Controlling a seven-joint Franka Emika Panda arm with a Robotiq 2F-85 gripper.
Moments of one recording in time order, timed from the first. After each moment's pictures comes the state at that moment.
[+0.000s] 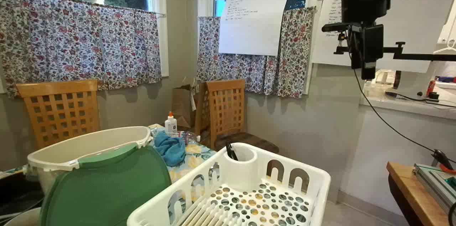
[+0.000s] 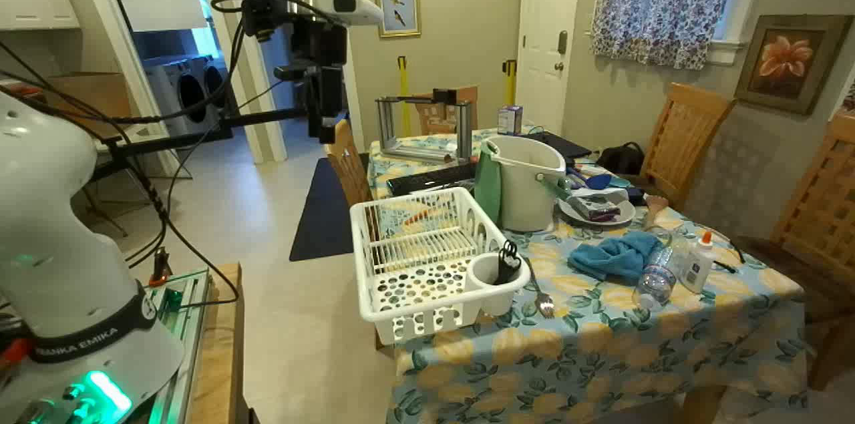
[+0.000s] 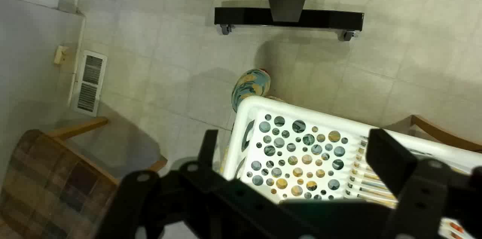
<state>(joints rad) -0.01 -0.48 0.13 -2.41 -0.11 1.73 0.10</state>
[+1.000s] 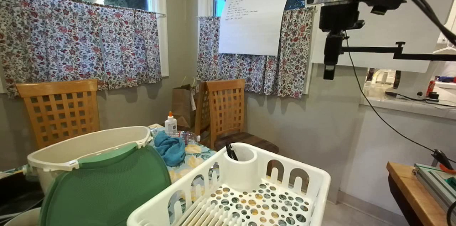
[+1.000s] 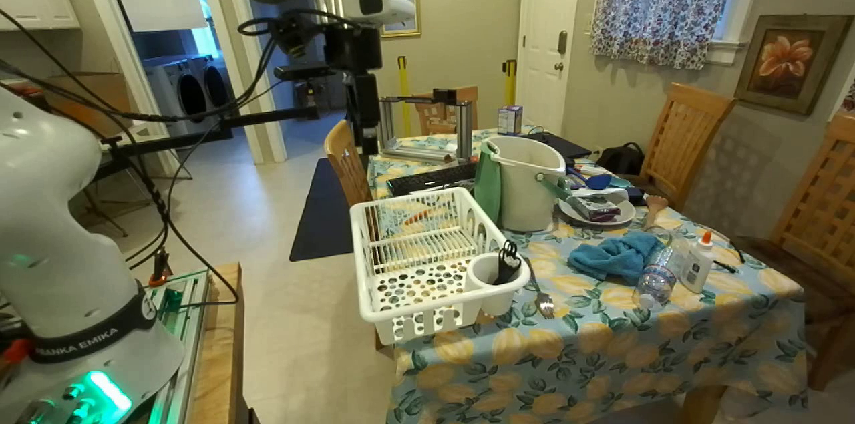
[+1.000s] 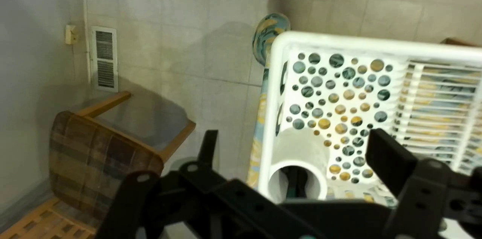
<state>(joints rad) -0.07 -0.41 0.06 -2.42 -0.18 1.97 0.19</state>
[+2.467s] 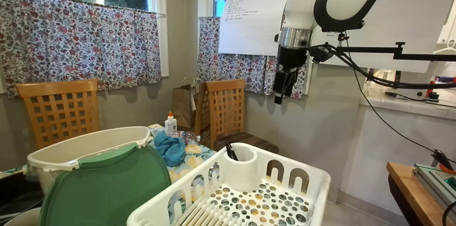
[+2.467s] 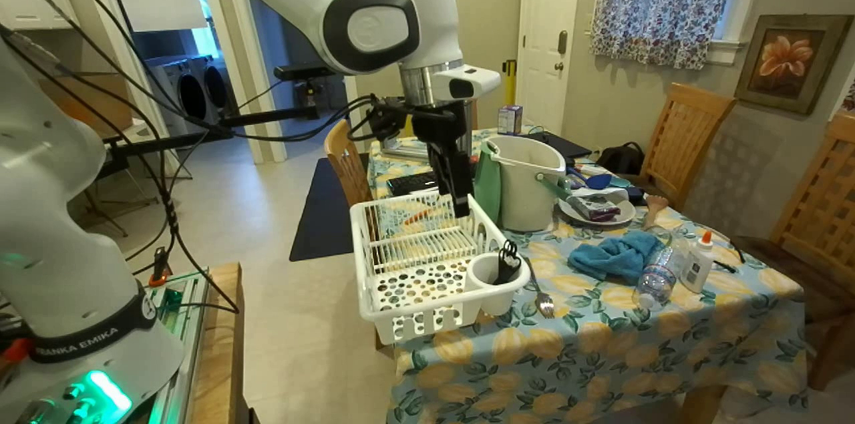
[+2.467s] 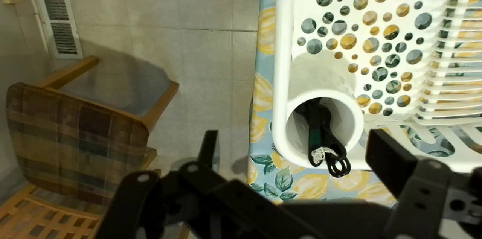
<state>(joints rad) -0.11 -0.04 -0.03 -2.33 -0.16 2.41 0.16</state>
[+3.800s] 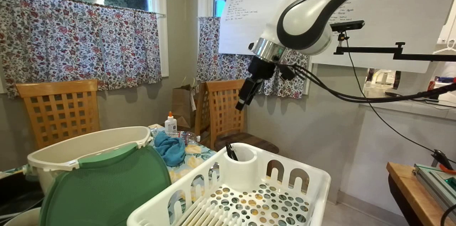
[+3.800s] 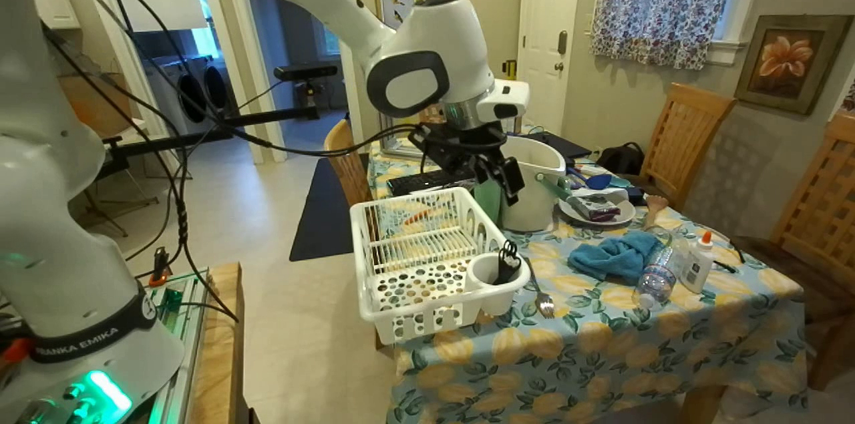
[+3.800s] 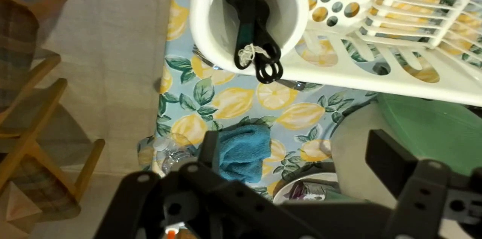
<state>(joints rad) -0.10 0.21 0.03 -2.19 0.22 2.76 -0.28</state>
